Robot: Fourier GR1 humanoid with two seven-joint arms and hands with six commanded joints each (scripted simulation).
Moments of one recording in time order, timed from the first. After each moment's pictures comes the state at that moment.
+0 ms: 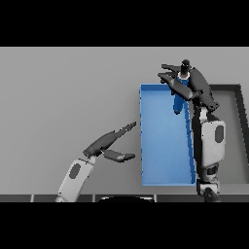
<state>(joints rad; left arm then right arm) -0.17 0.00 -0.37 -1.59 -0.15 -0.44 0.10 -0.69 -0.20 -0.17 -1.61 -0.20 0.25 0.61</state>
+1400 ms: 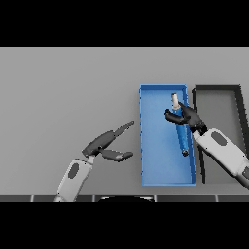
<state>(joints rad) -0.17 0.02 -0.36 -1.59 -0.17 -0.42 0.05 -0.67 -0.86 0.84 -1.41 -0.82 -0.34 0.61</state>
